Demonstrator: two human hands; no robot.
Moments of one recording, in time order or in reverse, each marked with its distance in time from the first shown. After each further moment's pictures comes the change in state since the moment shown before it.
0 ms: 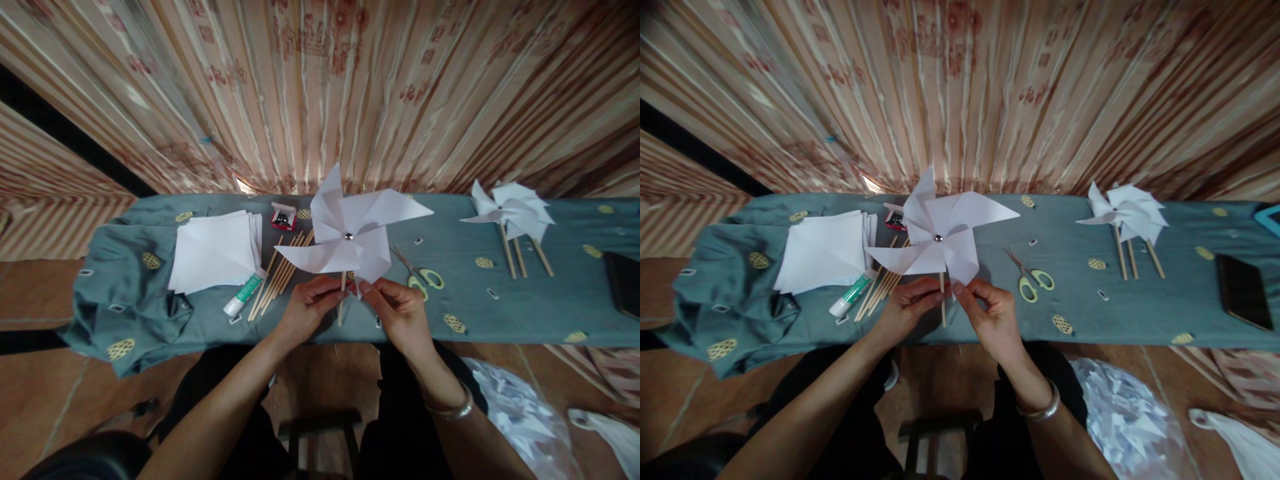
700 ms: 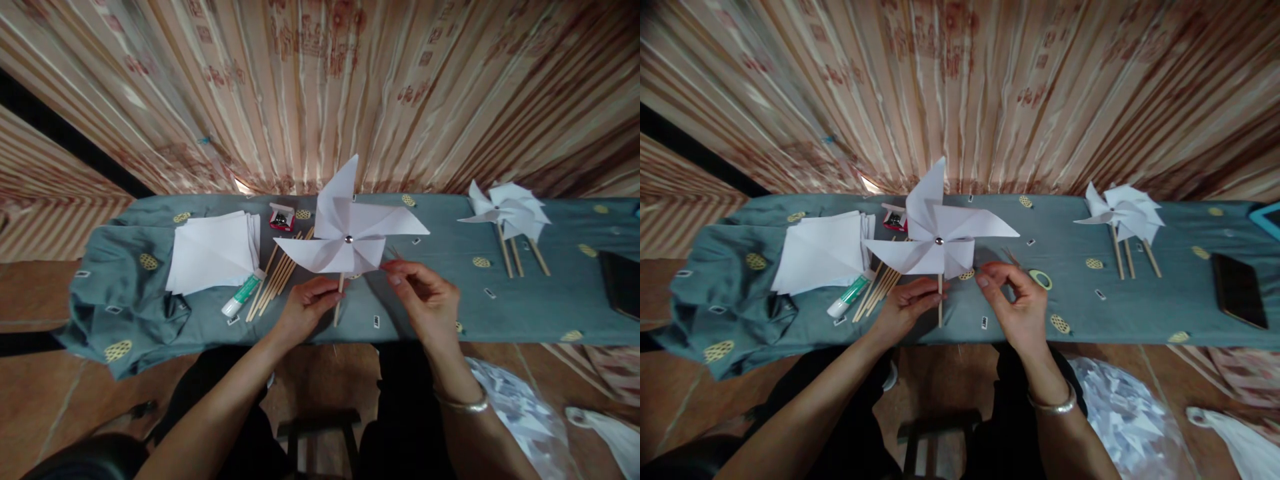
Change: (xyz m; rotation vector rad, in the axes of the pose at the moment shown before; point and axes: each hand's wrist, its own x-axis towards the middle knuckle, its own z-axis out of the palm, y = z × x) left_hand -0.001 -0.006 -0.001 0.009 0.006 -0.039; right_hand 0.009 0.001 -0.030 -0.095 0.241 -0.138
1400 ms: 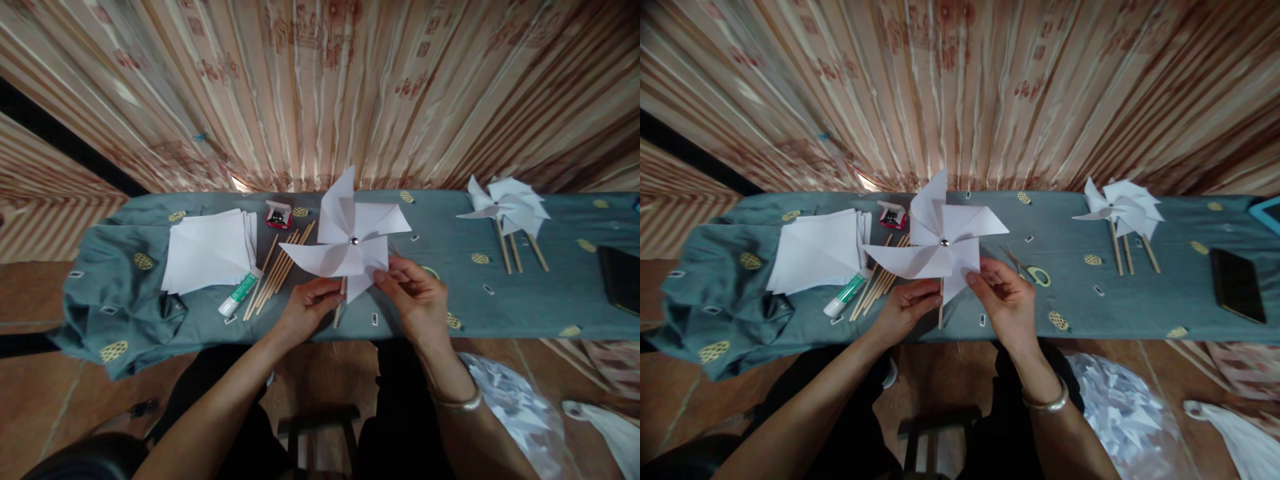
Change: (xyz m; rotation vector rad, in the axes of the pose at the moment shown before) left_hand 0.001 -0.001 0.005 0.019 -0.053 0.000; right_hand -0.002 -0.011 0.016 0.230 -0.009 0.196
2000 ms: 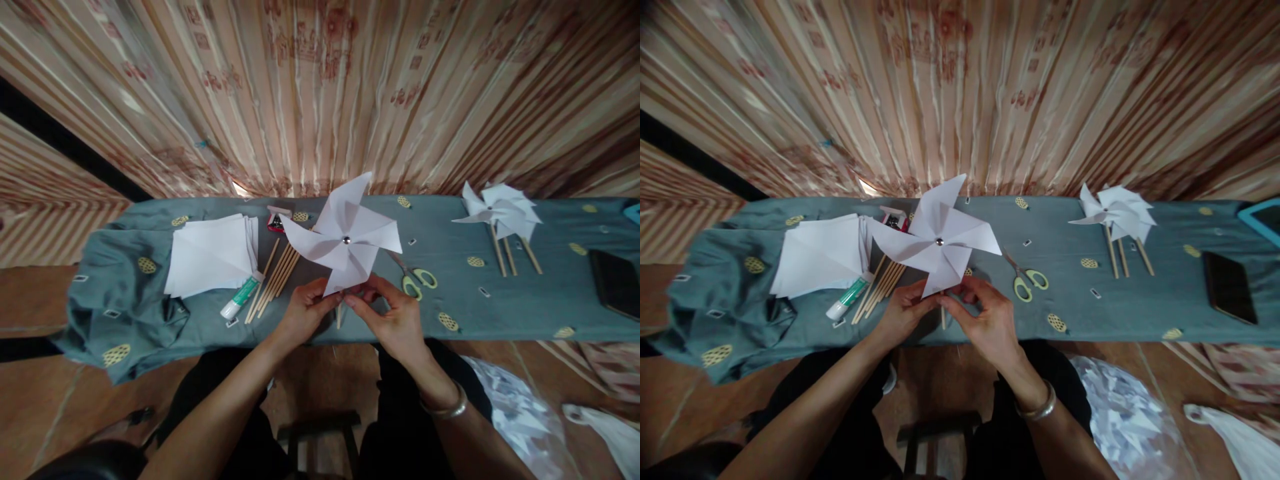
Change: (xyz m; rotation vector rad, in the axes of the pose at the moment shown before) left_hand 0.001 0.006 0.002 -0.091 0.041 -0.035; right_hand -0.017 0.011 0.002 -0.519 -0.154 -0.210
